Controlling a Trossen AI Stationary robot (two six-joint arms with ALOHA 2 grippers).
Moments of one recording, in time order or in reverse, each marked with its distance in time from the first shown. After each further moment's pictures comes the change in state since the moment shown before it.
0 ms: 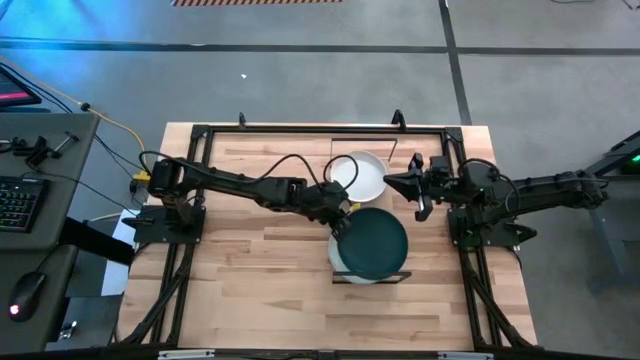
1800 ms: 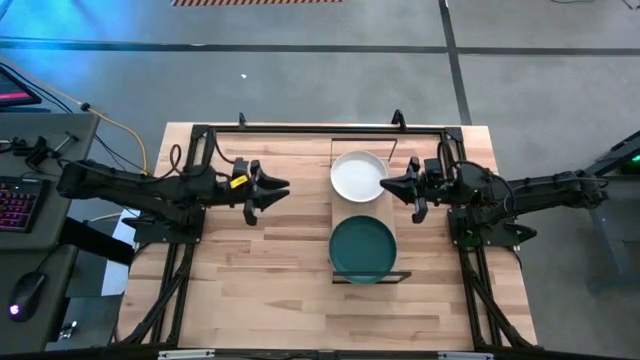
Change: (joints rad) left arm -0.016 -0.915 -0.833 0.719 -0.130 0.278; right arm -0.001 0.014 -0.001 -0.069 -0.005 0.039
